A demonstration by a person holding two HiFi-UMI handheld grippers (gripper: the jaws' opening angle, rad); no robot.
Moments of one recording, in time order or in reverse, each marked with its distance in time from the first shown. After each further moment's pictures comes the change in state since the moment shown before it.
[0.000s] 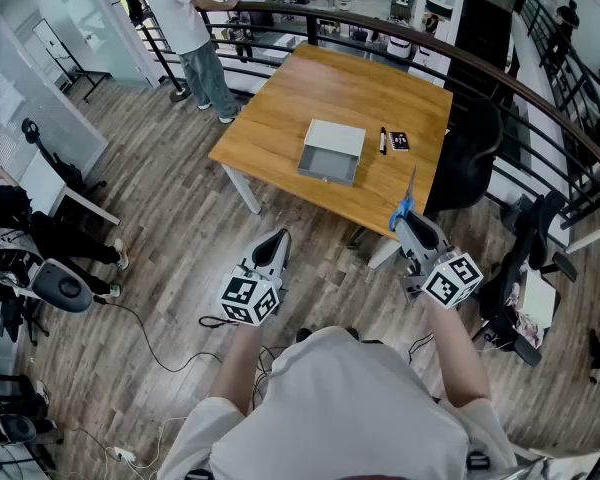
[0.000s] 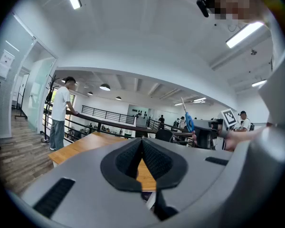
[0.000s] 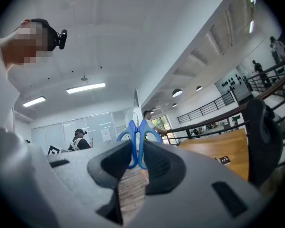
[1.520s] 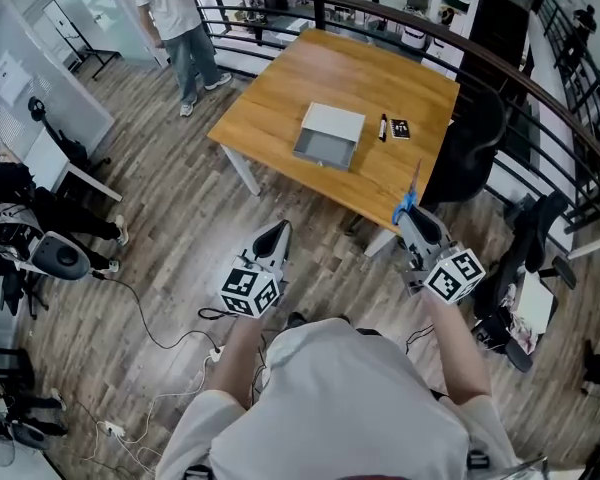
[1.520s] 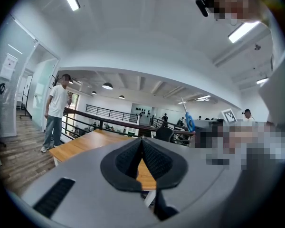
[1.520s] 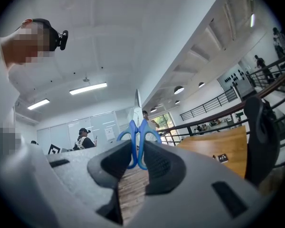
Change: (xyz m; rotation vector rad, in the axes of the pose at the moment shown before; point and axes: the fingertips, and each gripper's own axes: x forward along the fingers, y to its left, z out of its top) left arm 0.015 -0.052 -0.021 -0.004 0.020 0.052; right arm -0.041 -0.037 -0.003 0.018 0.028 0.047
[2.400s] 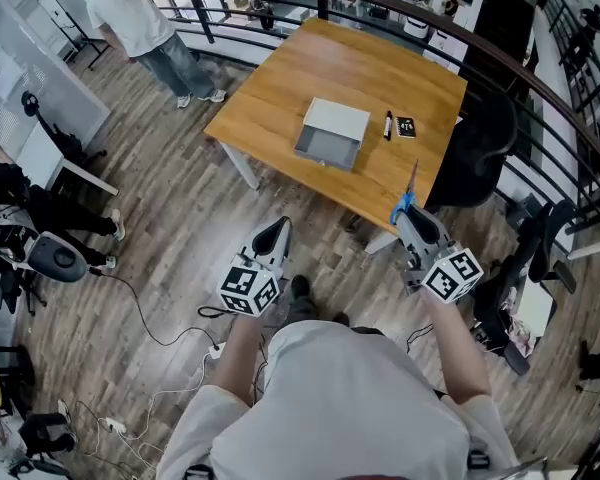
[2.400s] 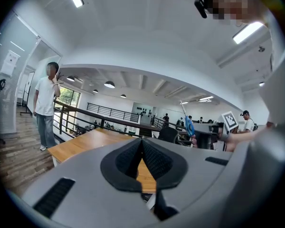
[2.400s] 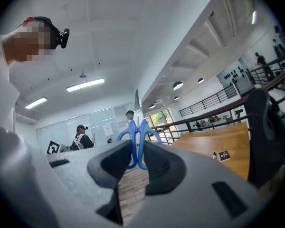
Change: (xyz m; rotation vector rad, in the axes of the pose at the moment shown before) left arm 0.034 0.042 -0.002 -0.026 0.002 0.009; right arm 0.050 -0.027 -0.021 0.020 0.043 -0.009
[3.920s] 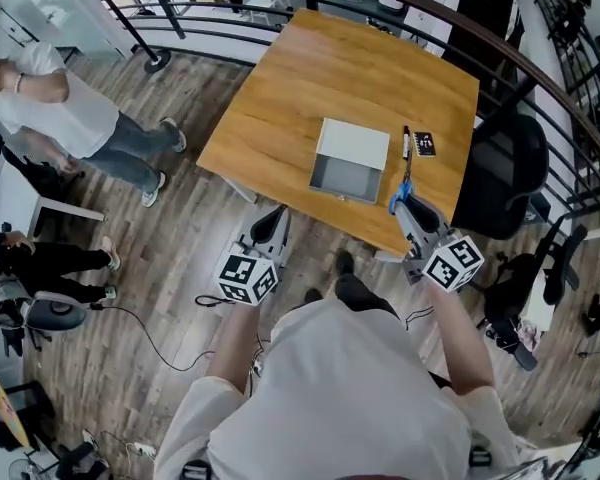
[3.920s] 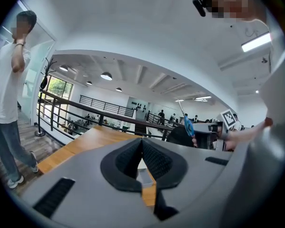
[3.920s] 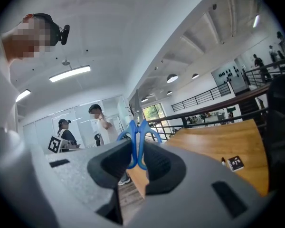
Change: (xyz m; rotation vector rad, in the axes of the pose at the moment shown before) left arm 0.155 0.208 0.037 -0.027 0.071 -0.108; right arm 0.229 -0.077 0.000 0.001 0.082 -0.106
